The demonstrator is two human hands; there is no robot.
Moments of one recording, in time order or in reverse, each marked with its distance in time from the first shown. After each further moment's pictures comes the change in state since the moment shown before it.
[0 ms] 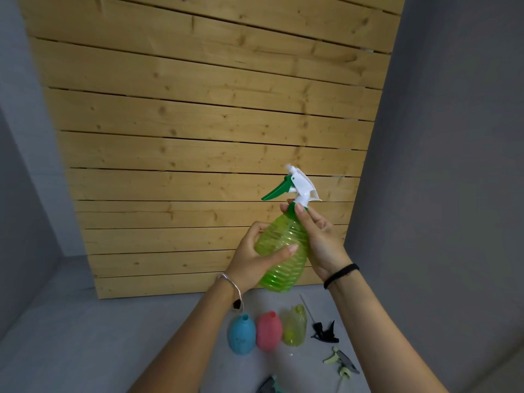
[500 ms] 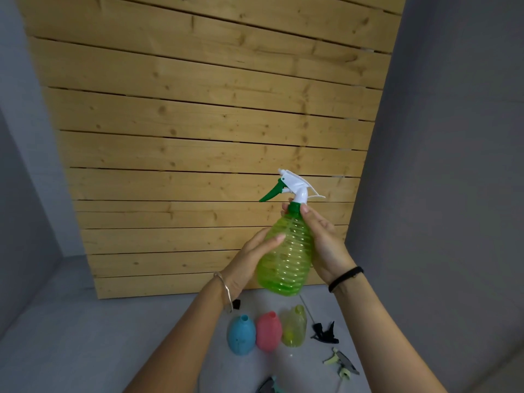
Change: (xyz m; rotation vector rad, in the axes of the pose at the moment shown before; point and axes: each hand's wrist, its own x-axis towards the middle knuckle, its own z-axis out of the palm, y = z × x) left_hand 0.004 0.002 -0.006 -0.233 -0.192 -0.185; right_hand -0.001 -0.003 -0.003 -0.003 -0.017 0.027
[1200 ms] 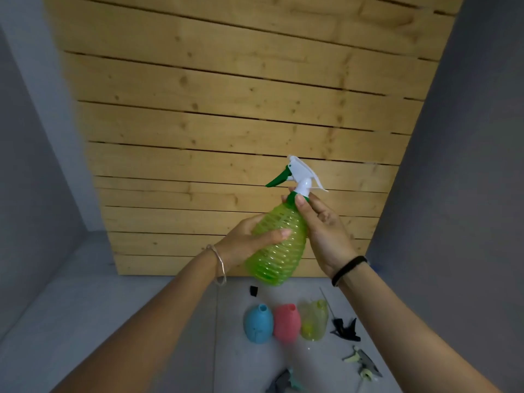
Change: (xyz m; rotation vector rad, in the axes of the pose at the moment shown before) left_hand 0.010 0.003 -0.065 0.262 0.028 -0.066; right_hand 0.035 0.043 0.025 -0.092 -0.066 -0.026
